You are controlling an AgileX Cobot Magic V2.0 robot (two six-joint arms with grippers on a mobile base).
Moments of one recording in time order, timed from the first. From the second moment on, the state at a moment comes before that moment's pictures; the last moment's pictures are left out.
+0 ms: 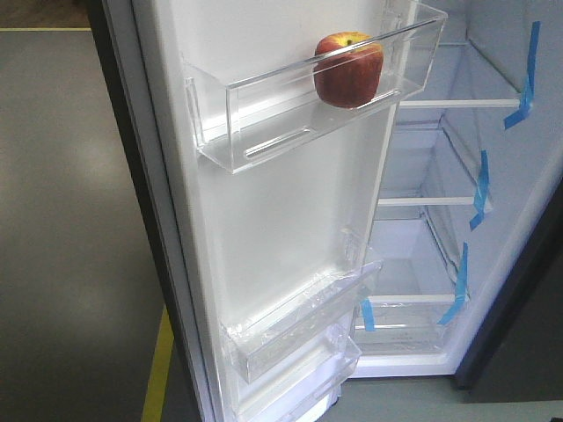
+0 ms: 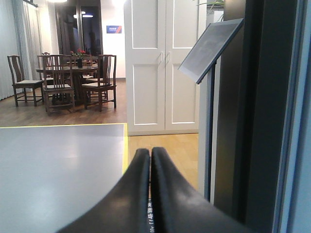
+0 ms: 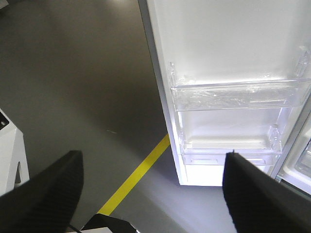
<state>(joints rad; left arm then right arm) -0.04 -0.01 0.03 0.03 -0.03 -0.08 0.44 0.27 -0.58 0.38 0.98 -0.23</state>
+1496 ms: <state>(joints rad) -0.04 1.13 -1.01 0.14 0.85 -0.10 0.44 0.27 -0.58 0.38 0.99 -0.23</state>
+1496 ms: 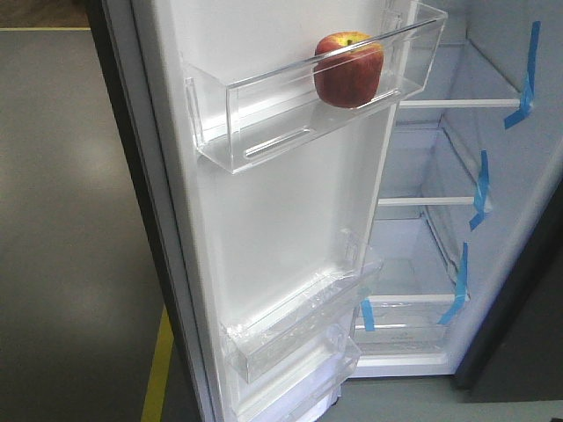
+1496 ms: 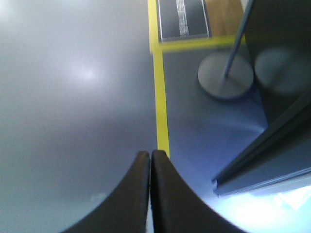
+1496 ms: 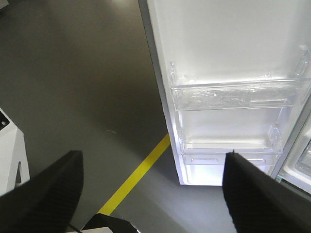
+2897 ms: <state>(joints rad) -0.04 2.01 -1.75 -0.68 0.84 0.51 0.44 0.27 -0.58 0.38 0.99 -0.23</state>
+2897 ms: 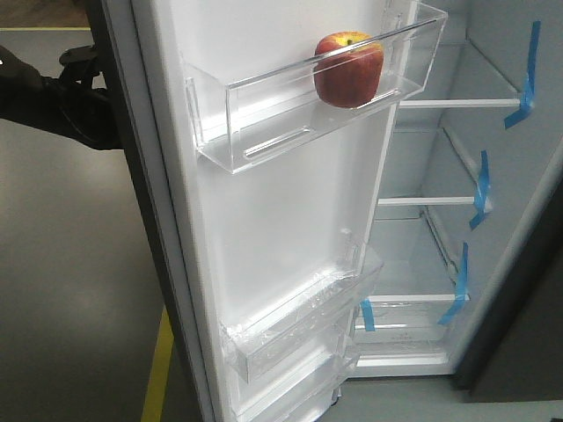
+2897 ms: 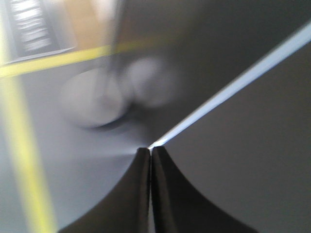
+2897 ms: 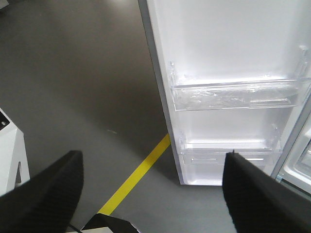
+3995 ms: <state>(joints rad) -0.29 2.01 -1.76 -1.01 1.02 0.69 0.44 0.27 -0.58 0.38 0.99 -0.23</state>
